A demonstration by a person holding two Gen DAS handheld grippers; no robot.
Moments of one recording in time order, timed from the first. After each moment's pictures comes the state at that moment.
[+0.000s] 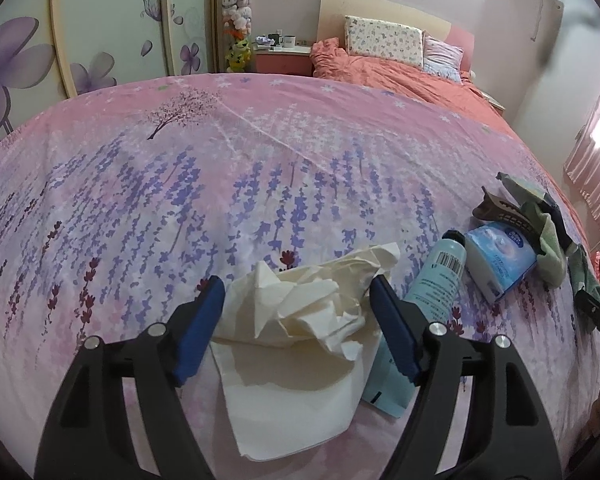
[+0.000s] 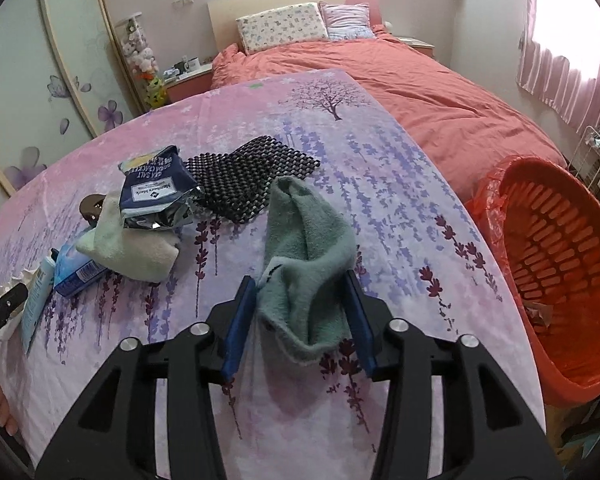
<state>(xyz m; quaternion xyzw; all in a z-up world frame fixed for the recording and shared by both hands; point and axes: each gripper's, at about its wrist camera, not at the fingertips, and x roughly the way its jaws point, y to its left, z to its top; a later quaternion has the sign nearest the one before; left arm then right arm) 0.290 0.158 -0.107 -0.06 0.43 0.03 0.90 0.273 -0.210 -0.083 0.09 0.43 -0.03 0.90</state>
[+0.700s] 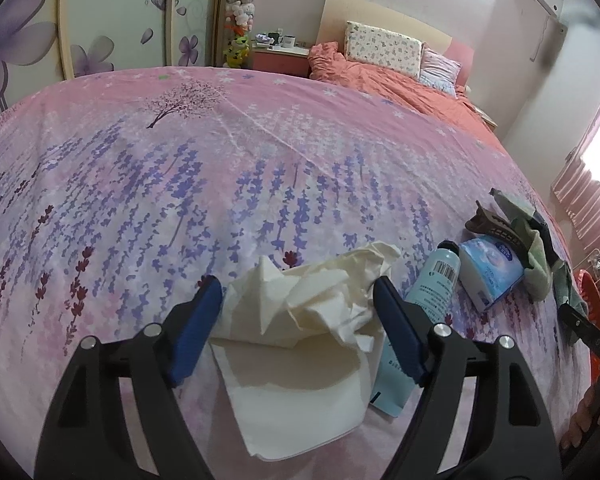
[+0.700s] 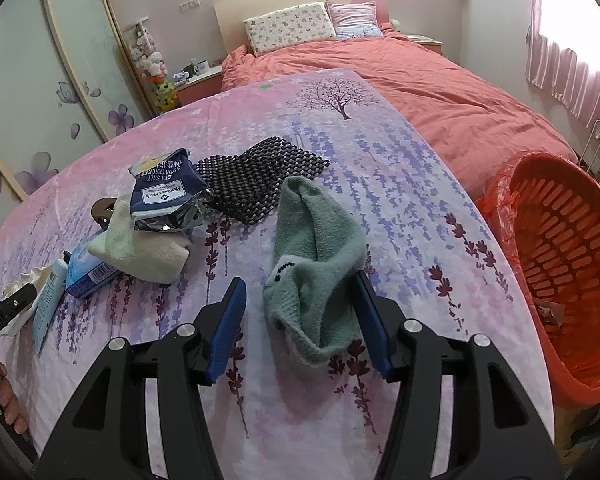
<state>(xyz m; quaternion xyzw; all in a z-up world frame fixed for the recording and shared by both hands) 0.284 0.179 -0.107 -0.10 0.42 0.01 0.90 0.271 -0.213 -0.082 0.11 0.43 -0.01 0.90</state>
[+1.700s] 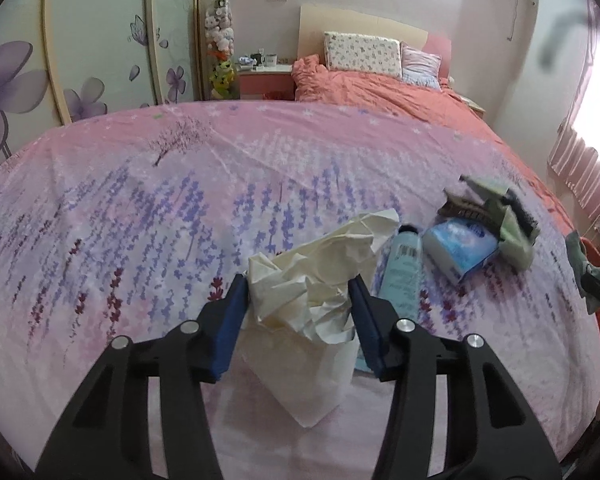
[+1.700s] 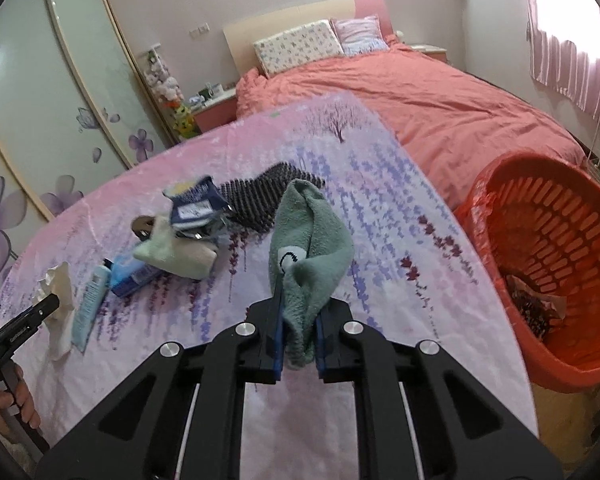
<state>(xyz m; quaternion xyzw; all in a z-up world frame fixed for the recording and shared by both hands) 0.246 0.158 -0.068 -0.03 0.40 0.00 0.92 0.234 -0.234 -0.054 0.15 0.39 0.02 0.91</state>
